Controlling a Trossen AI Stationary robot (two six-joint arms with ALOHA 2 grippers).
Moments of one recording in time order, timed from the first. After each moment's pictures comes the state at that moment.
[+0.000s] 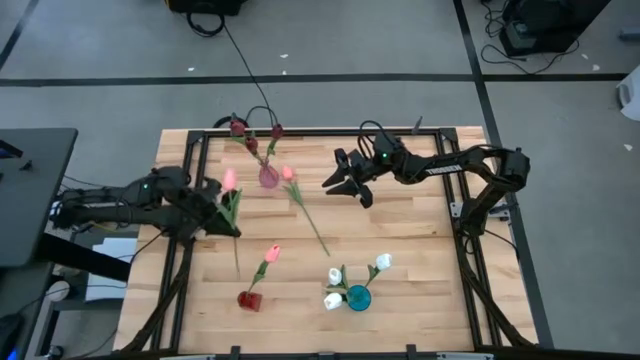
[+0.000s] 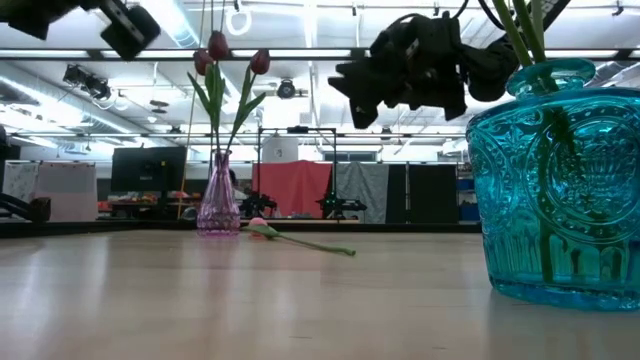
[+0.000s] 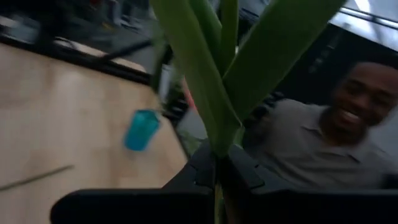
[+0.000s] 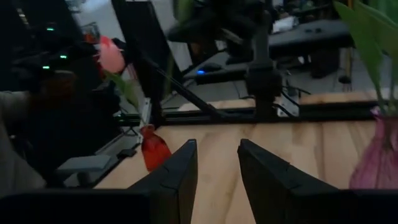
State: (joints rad) left arm 0.07 0.46 0.49 -0.09 0.61 -0.48; right arm -0.41 1.65 0.79 0.81 -0.83 0.19
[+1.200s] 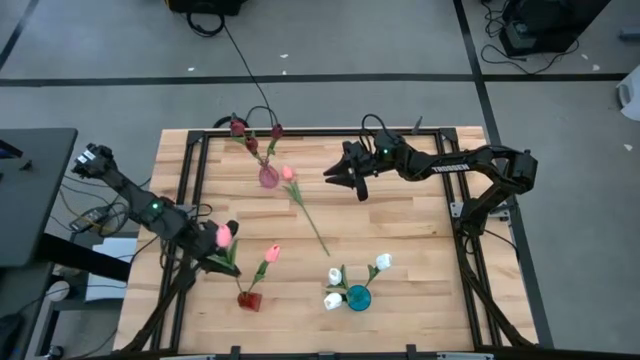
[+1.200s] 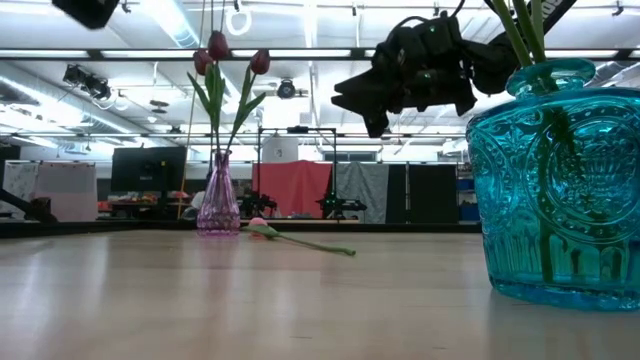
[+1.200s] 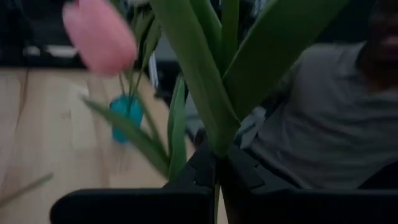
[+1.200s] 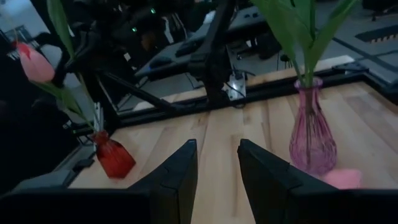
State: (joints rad) left arm -0.64 0.64 0.49 0.01 -0.06 -0.29; right arm -0.43 1.58 0.79 0.64 -0.65 0.21
